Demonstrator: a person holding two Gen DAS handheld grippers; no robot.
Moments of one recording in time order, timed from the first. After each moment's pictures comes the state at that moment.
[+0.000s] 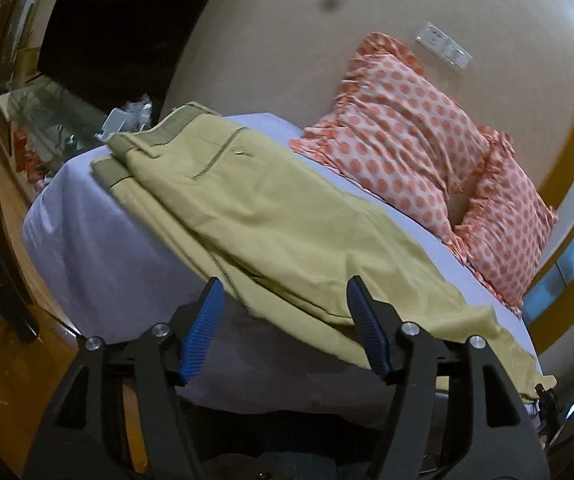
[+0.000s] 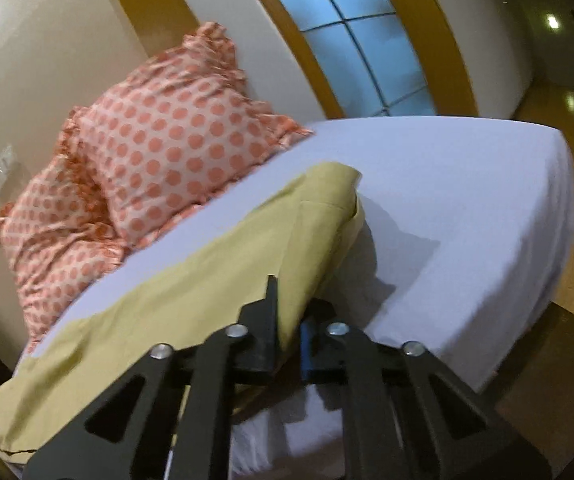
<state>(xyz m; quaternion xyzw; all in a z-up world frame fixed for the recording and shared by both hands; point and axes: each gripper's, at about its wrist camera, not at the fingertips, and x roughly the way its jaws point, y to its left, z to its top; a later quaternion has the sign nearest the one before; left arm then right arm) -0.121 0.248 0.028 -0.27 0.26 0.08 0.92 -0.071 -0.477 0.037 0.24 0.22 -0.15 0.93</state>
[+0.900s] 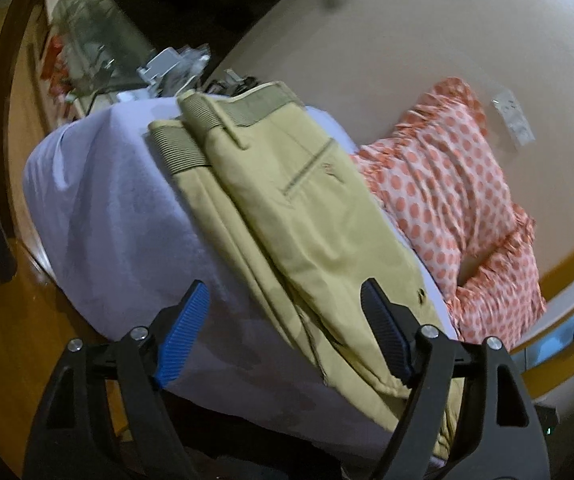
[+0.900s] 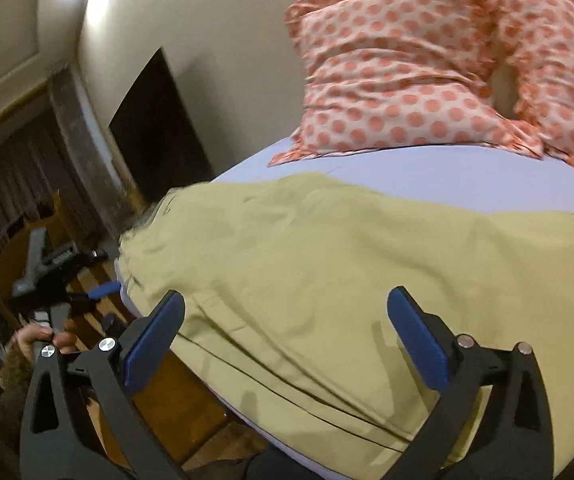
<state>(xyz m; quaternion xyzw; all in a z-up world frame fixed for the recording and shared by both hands) -0.101 0.329 -0.006 -0.43 0.26 0.11 0.86 -0.004 -0.113 0.058 0.06 0.35 0.33 0.87</state>
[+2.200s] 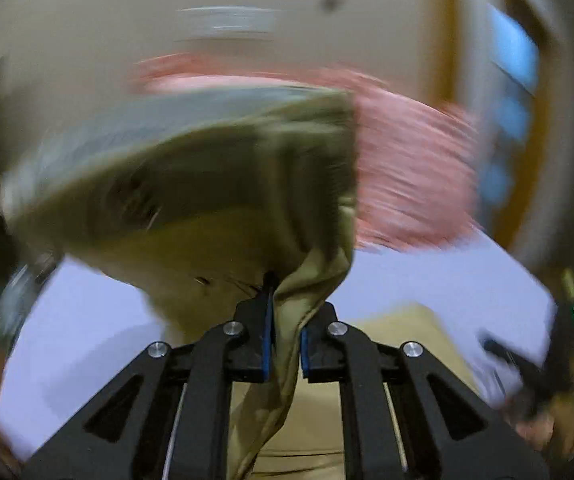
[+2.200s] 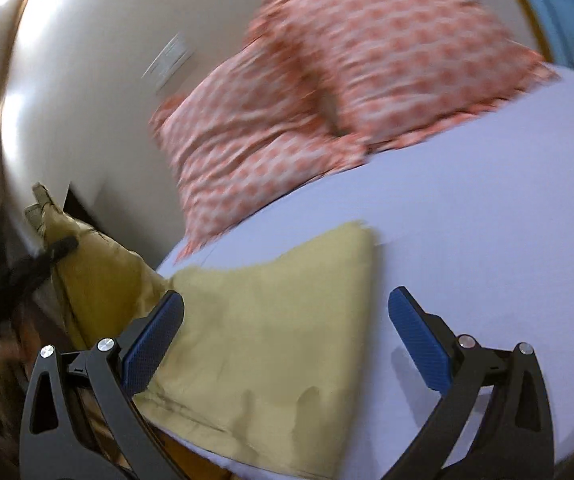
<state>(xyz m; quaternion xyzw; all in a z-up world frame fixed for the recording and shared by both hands) 0.008 0.037 0.167 0.02 0.25 -0.14 0.96 -0.008 -0.304 0.071 0.25 0.30 0.16 0.91</state>
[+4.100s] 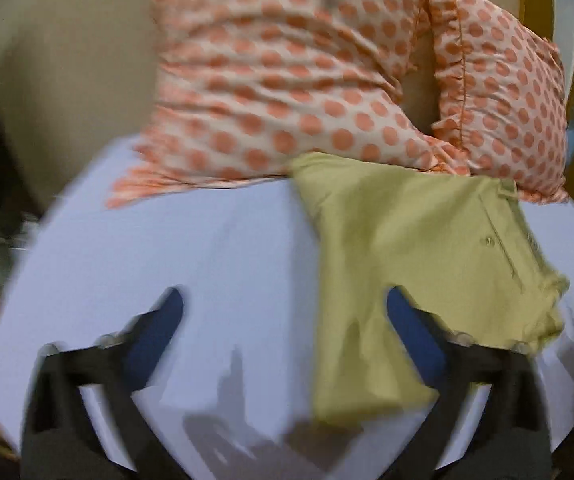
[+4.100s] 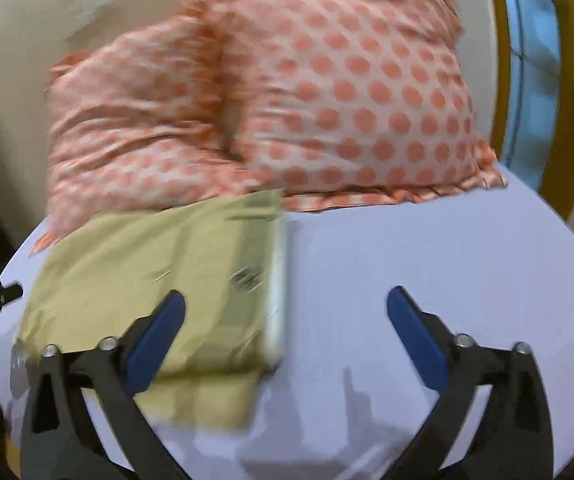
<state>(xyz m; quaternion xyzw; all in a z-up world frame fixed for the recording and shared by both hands) 0.107 0.072 0.089 0.01 0.37 0.03 0.93 0.073 -0.287 0.100 0.02 0.35 0.00 0.94</state>
